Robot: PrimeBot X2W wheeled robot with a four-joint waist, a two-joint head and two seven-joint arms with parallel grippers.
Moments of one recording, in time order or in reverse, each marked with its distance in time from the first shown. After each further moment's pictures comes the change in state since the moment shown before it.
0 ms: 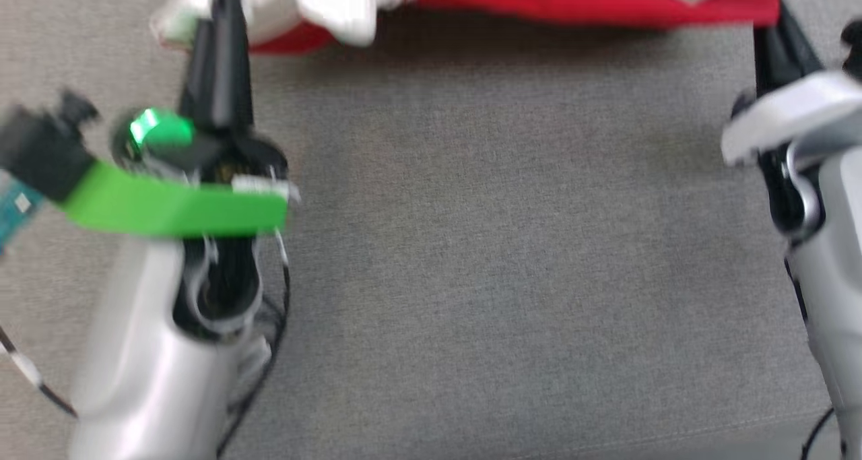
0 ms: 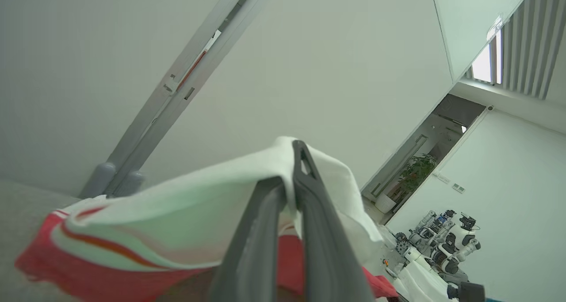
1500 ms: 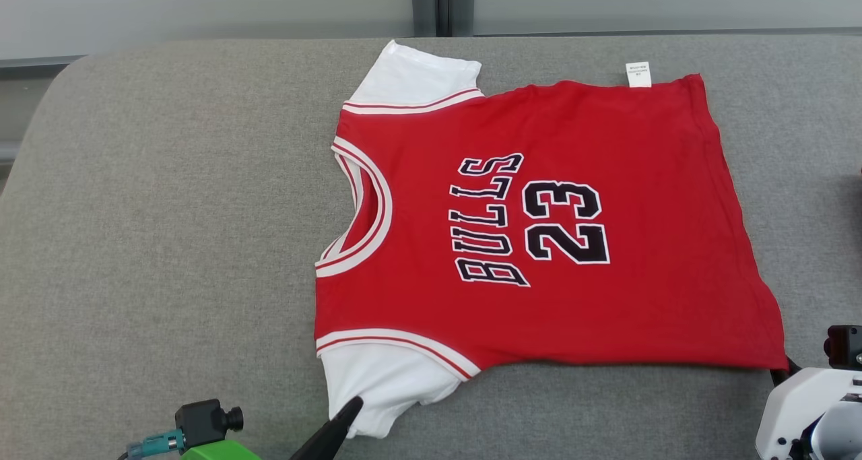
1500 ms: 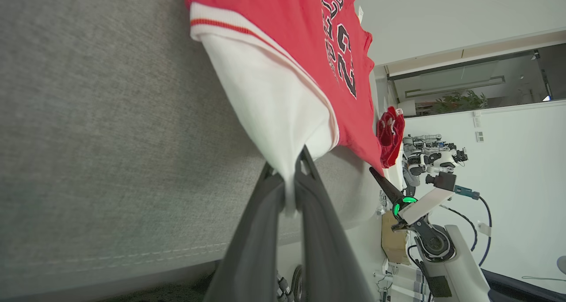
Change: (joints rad) left arm 0.558 0.350 -0.453 0.033 -0.632 0.000 0.210; right arm 0.786 0.109 -0.283 -0.327 -0.128 0.000 0.481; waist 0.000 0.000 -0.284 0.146
